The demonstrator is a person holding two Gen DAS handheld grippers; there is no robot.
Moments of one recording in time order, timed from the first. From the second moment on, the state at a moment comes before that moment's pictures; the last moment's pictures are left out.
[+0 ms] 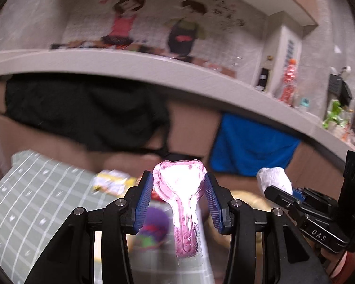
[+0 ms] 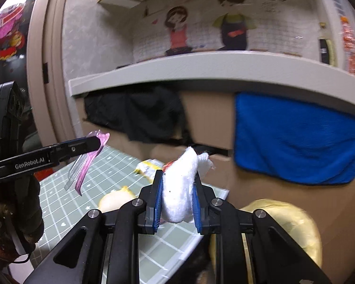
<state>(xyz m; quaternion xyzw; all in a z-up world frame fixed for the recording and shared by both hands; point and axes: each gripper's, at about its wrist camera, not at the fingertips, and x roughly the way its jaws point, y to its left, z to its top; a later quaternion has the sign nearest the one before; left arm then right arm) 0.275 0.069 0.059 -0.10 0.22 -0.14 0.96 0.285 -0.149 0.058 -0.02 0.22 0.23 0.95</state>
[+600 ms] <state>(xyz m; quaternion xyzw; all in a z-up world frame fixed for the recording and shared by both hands) 0.304 -0.095 0.048 -0.05 0.25 -0.25 0.93 0.278 -0.300 0.068 0.03 0.20 0.12 0.97</state>
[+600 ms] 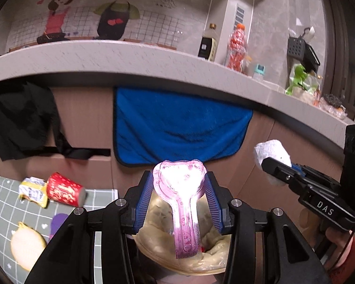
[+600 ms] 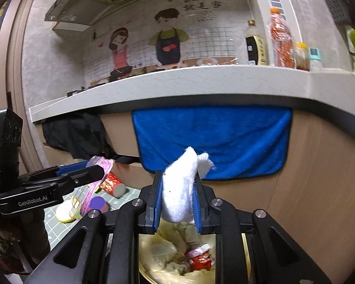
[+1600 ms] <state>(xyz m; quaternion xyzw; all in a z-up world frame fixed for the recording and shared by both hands) 0.334 -0.122 -0.003 -0.04 0.30 -0.25 0.92 0.303 -0.318 0.016 0.06 0.24 0.10 0.96</state>
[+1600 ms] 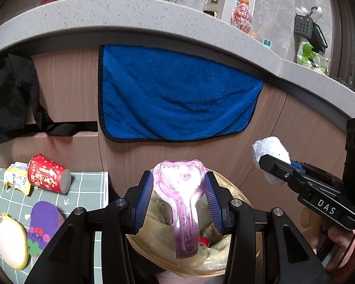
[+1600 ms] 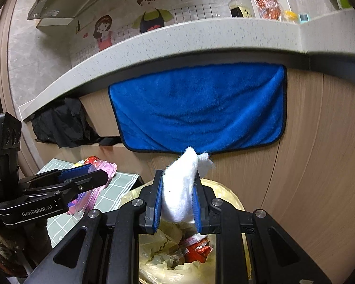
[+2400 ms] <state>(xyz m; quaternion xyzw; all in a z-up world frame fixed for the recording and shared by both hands) 0.377 -0.131 -0.045 -0.07 0.35 -0.30 0.88 0.333 -0.334 -0.029 0.10 0.29 0.07 0.95</state>
